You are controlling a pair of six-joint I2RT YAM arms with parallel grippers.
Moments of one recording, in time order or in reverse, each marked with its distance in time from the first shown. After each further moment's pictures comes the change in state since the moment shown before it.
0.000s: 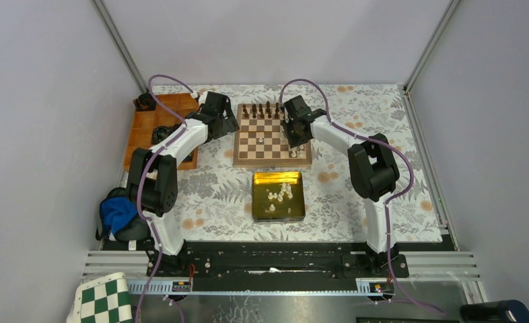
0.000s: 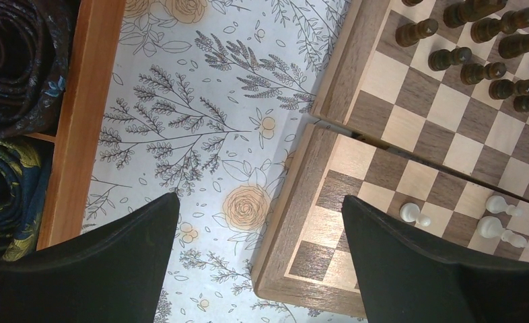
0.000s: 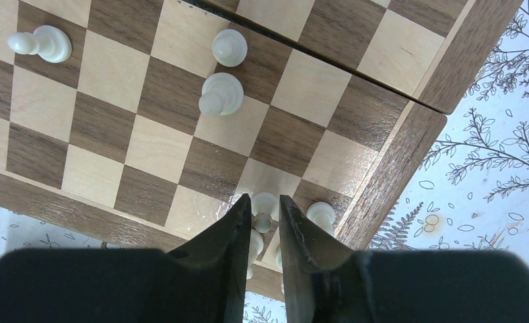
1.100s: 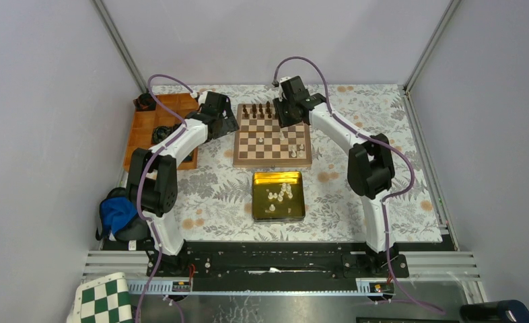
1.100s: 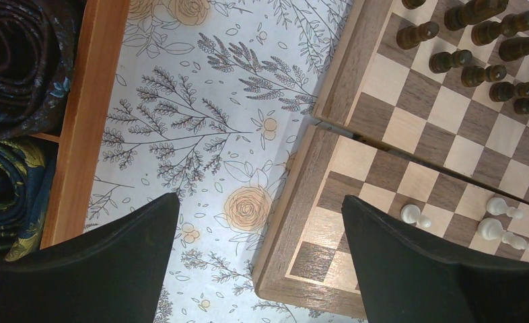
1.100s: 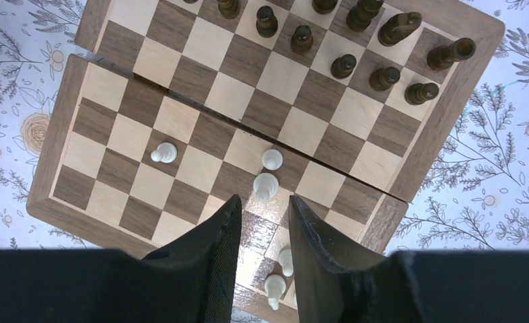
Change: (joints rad) left arm 0.000 -0.002 0.001 -0.001 -0.008 0.000; right arm 0.004 0.040 0.261 -0.024 -0.030 -0.002
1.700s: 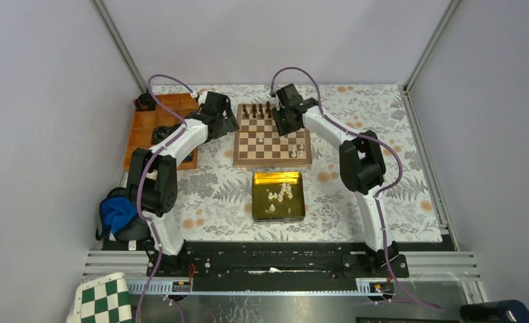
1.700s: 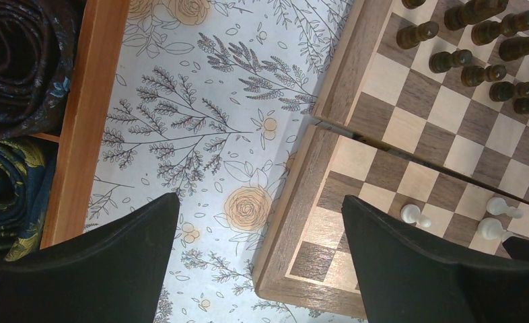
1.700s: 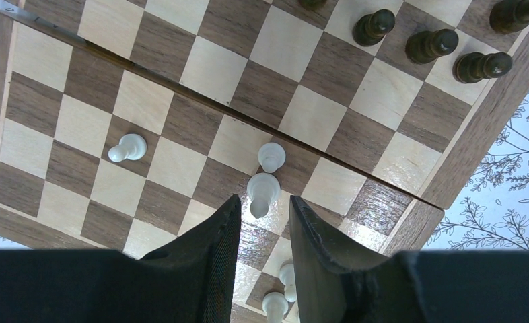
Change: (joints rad) left arm 0.000 0.000 0.000 -0.001 0.000 0.000; right arm 0.007 0.110 0.032 -0.037 -0.001 0.000
